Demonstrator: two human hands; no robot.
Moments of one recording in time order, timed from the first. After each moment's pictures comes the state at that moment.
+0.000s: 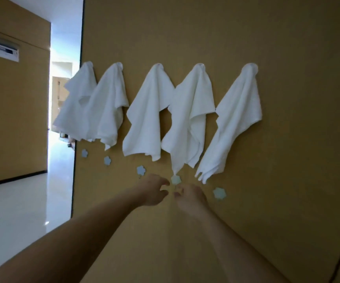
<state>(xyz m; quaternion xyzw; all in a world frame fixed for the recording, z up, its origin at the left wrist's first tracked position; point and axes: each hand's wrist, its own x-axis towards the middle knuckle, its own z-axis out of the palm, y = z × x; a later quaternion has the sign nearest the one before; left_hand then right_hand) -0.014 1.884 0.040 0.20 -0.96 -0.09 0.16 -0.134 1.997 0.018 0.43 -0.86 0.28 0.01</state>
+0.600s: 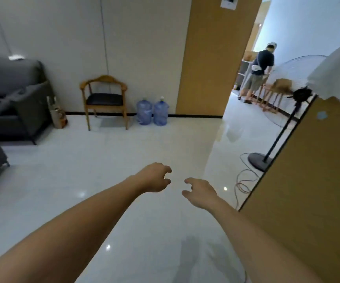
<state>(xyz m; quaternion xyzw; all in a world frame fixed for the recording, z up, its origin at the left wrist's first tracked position) 0.638 1.786 -0.153 0.62 -0.76 -0.16 0.06 0.445 1.789 -0.174 0.74 -0.63 0.06 -0.25</state>
